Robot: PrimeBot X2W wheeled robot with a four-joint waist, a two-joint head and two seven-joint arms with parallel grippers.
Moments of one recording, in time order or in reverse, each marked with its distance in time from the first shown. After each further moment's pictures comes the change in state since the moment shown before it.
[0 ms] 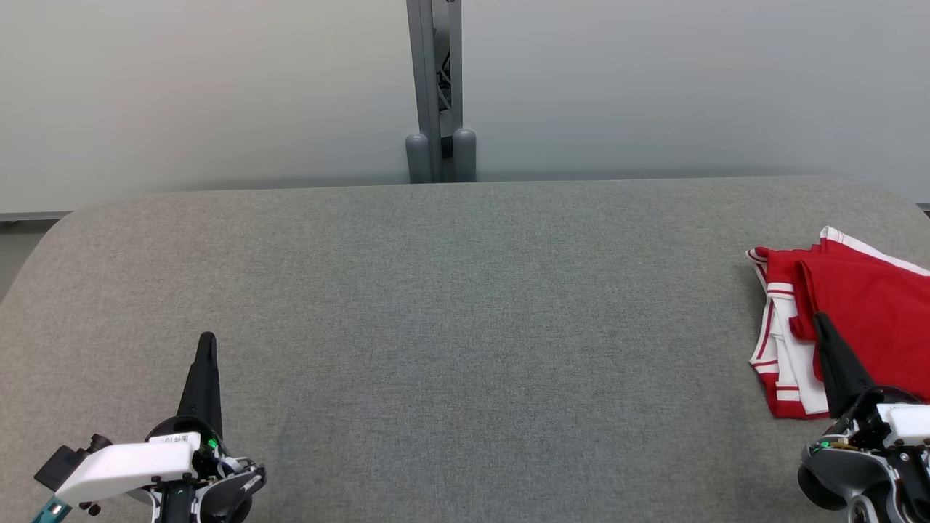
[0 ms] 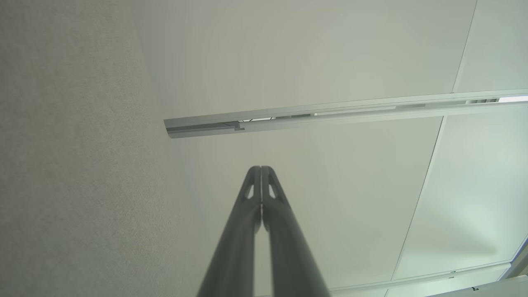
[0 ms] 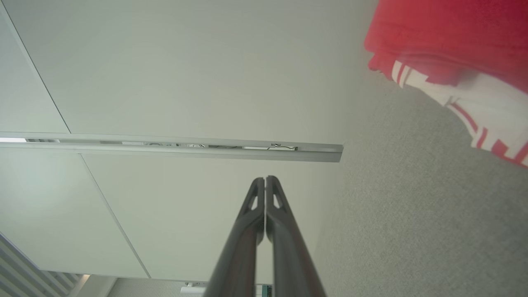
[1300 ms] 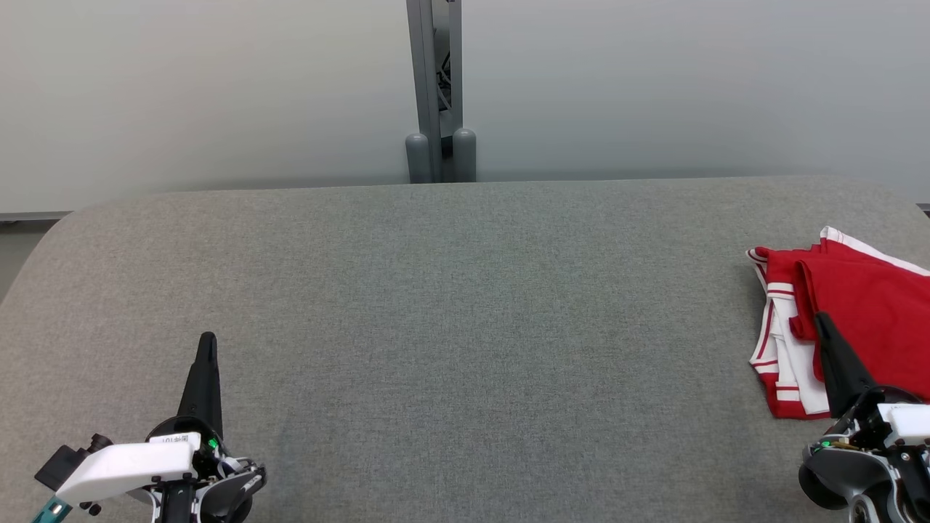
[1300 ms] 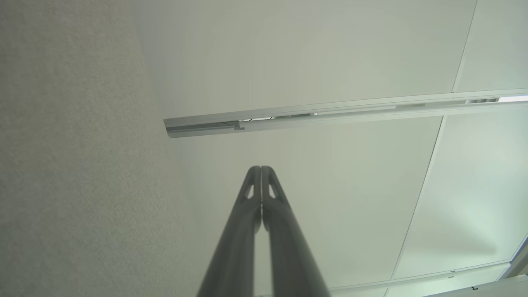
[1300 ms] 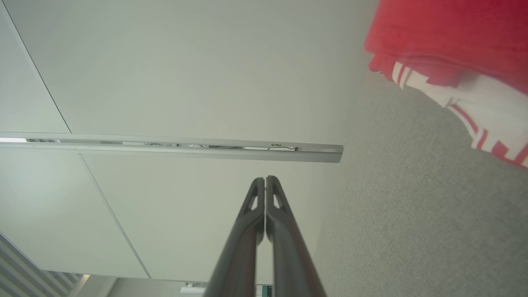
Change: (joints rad) left arm 0.000 -0.003 0.004 0.000 0.003 0.000 0.004; right arm -0.002 0.007 -0.012 0.001 -0.008 0.000 0.008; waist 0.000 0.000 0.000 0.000
